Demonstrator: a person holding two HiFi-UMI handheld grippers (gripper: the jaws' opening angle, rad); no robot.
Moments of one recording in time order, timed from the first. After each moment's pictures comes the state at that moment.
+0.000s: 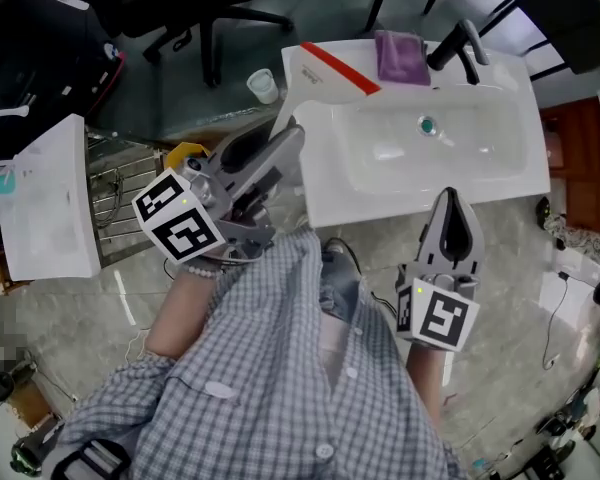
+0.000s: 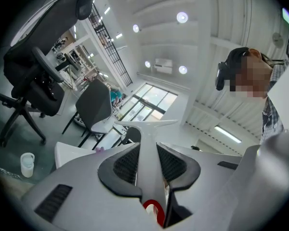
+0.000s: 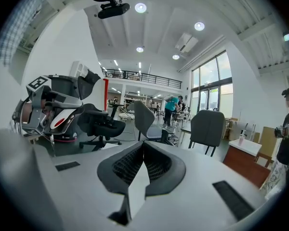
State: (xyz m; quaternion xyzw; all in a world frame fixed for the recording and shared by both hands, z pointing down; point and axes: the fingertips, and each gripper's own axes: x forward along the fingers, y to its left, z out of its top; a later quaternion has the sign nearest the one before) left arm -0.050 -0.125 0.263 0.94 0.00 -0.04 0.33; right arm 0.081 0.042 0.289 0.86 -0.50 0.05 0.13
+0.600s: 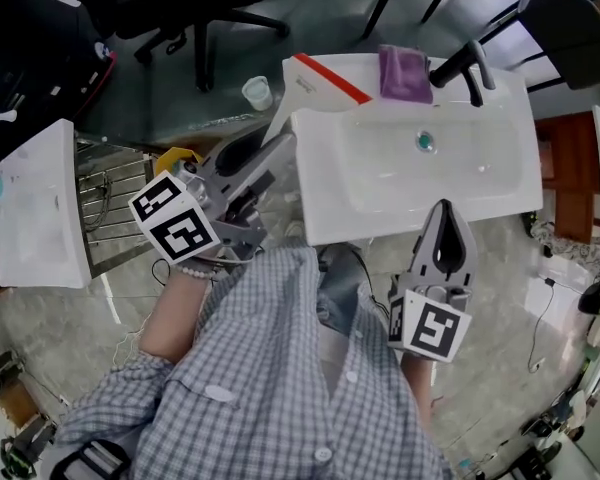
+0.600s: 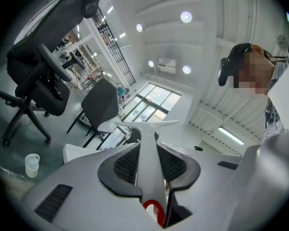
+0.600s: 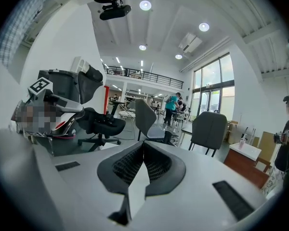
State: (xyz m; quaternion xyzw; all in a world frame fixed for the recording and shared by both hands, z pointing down) left arm -0.051 -0.179 0.293 0.94 -0.02 -0.03 0.34; right arm 0.082 -0.004 0.296 0.85 -0.50 0.05 0.16
